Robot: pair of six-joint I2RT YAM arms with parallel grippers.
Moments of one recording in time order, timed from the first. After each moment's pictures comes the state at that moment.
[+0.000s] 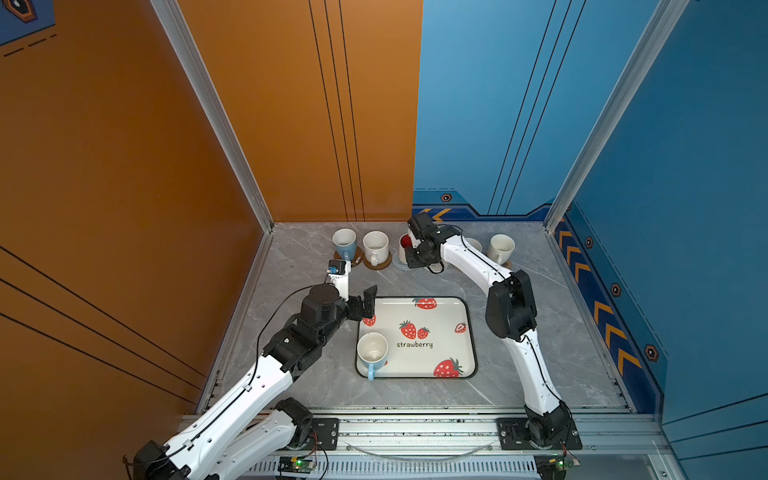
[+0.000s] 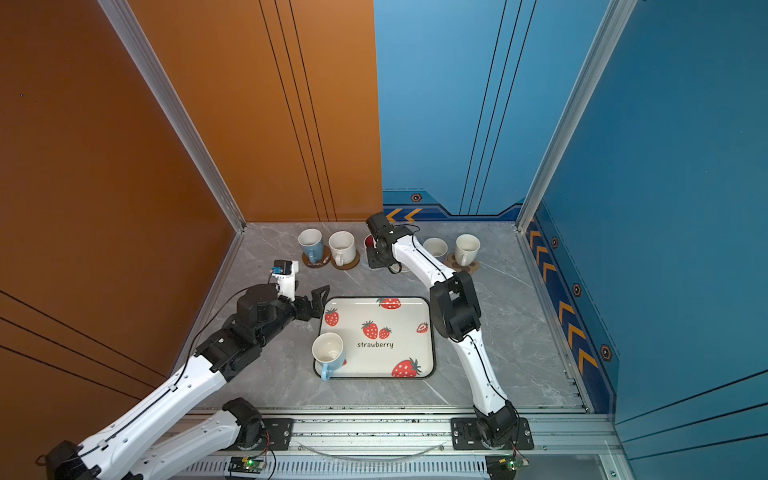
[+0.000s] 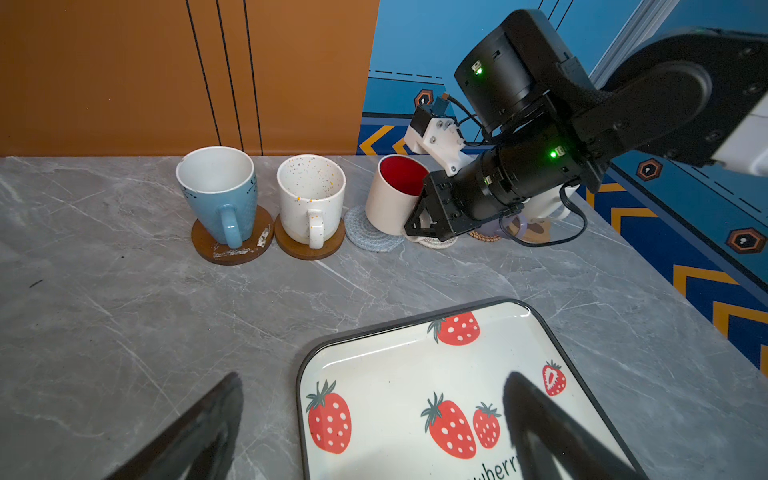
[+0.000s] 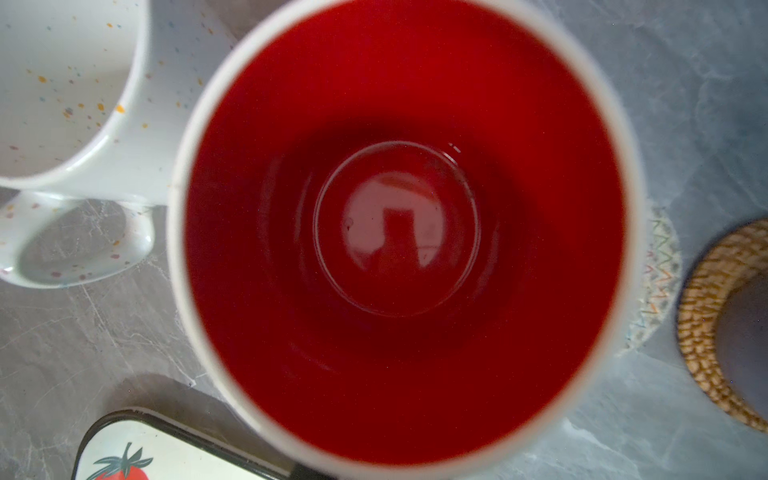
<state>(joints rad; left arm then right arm) -0.55 0.87 0.72 -0.21 -0.17 -0.30 0.54 2.37 2.21 -0.90 -0.01 0.29</state>
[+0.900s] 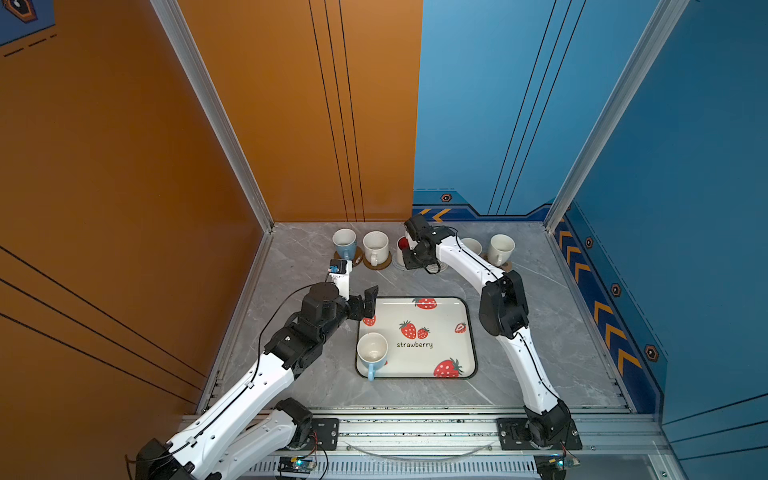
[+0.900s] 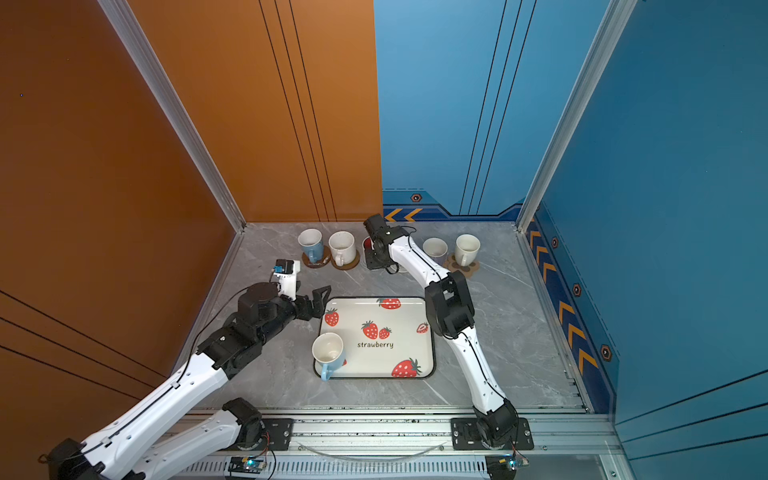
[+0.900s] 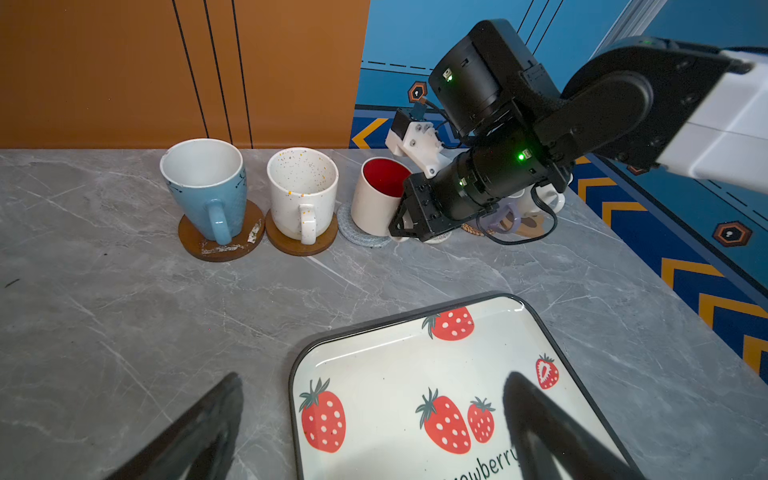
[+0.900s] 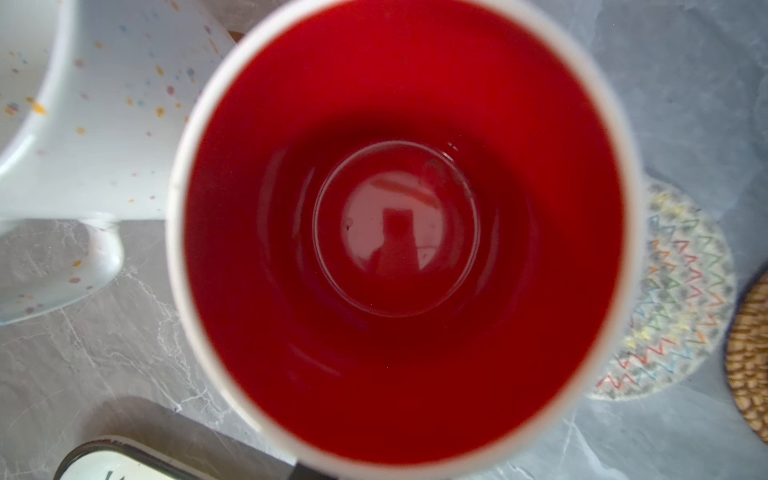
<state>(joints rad) -0.54 0.88 0.72 -0.21 -0.12 -0.30 0.55 2.45 2.29 -0.92 -0.01 0.29</state>
